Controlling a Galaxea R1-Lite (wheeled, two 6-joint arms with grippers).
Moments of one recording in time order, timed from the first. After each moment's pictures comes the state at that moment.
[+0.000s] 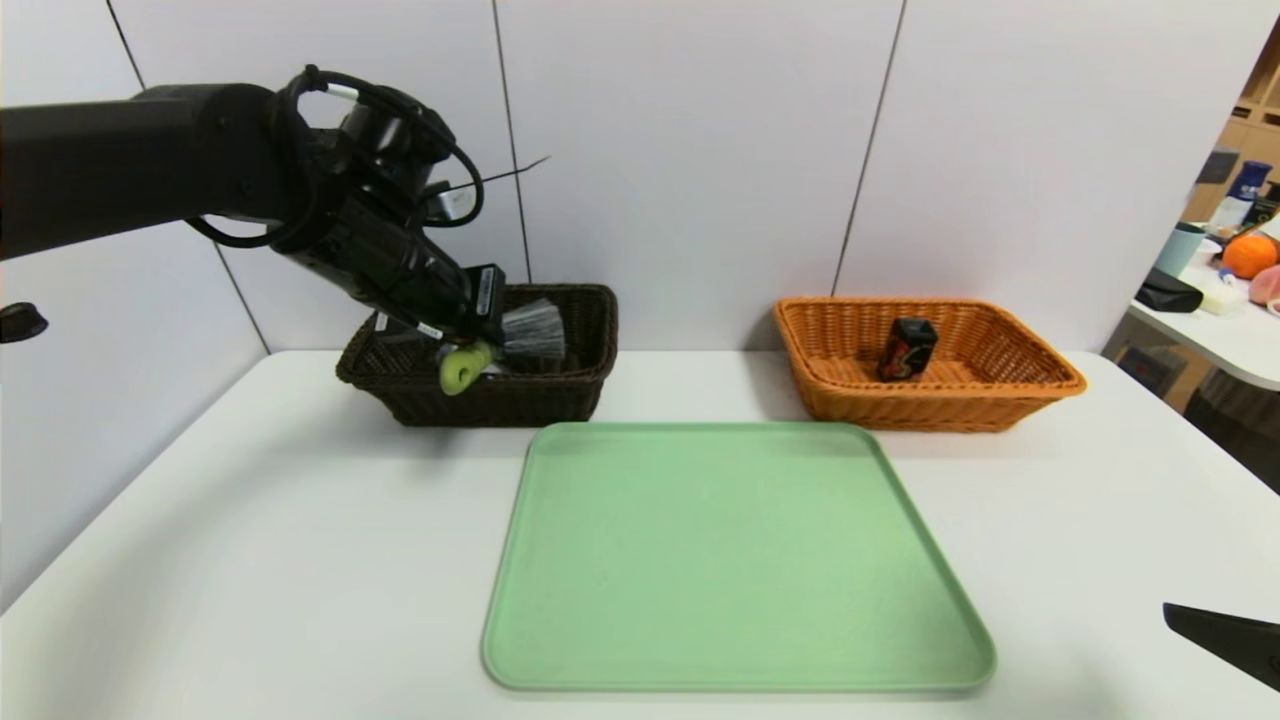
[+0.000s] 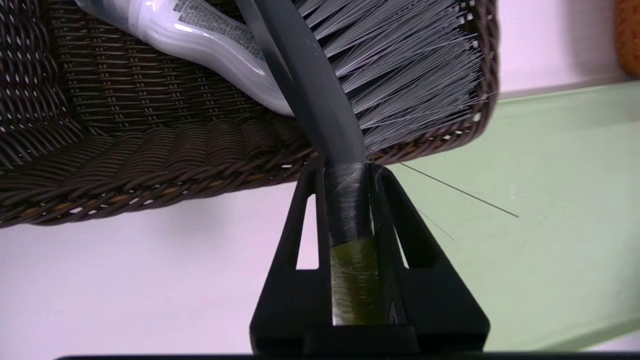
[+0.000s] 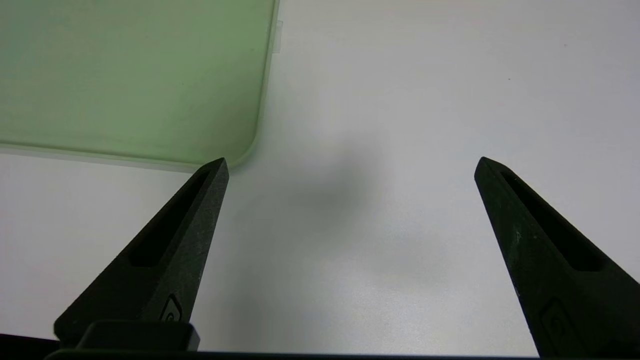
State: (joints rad) left arm -0.34 2.01 -1.97 0.76 -0.07 -0.29; right arm 0.23 0.91 -0.71 0.47 -0.11 0.07
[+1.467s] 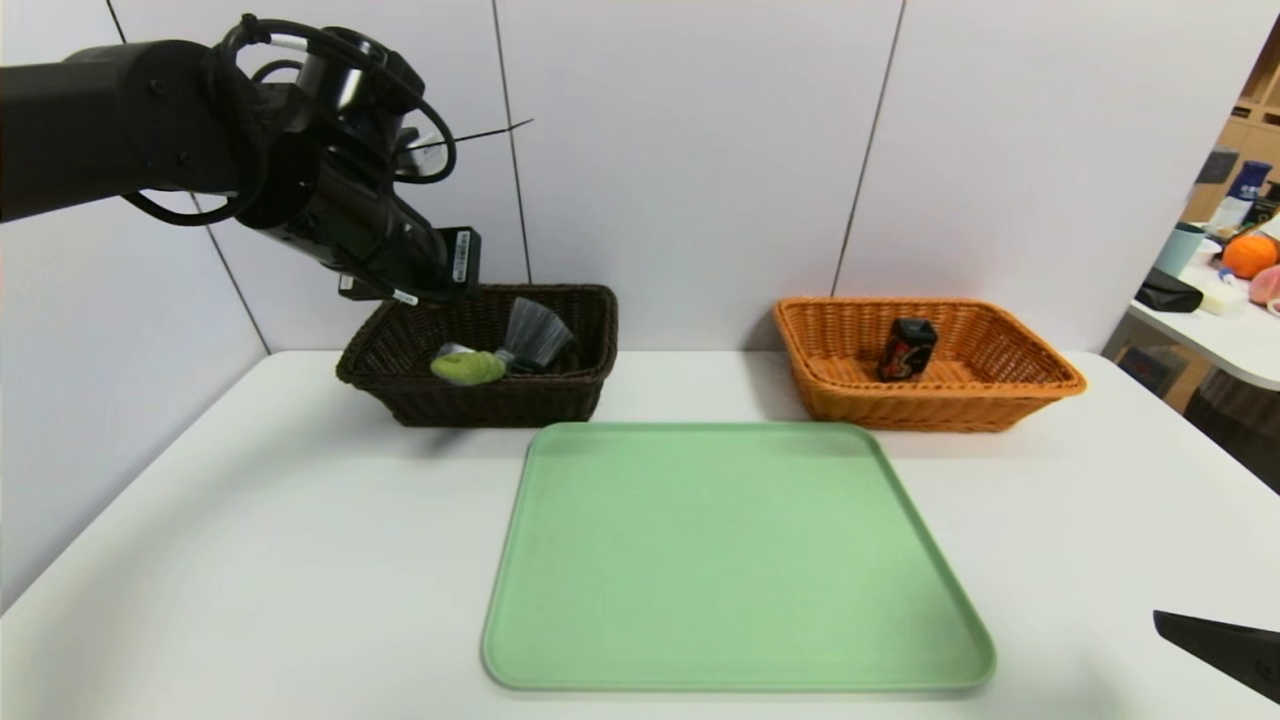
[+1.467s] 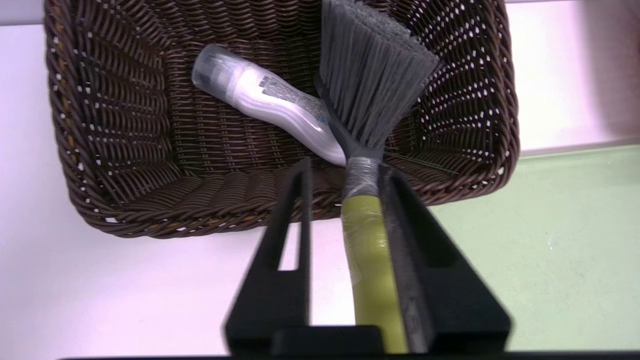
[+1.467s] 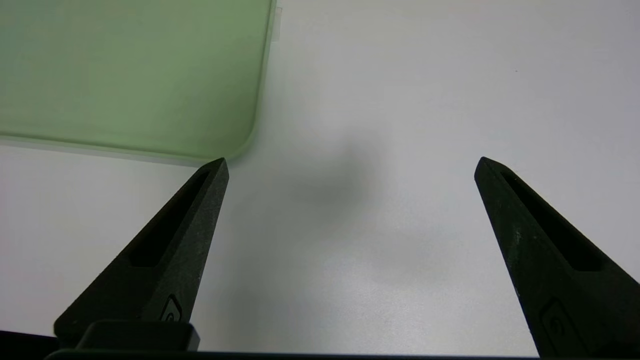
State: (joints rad) left arm -0.34 1.95 -1.97 0.68 0.09 -0.23; right arm 0.23 0.92 -0.70 0.47 -0.11 0.06
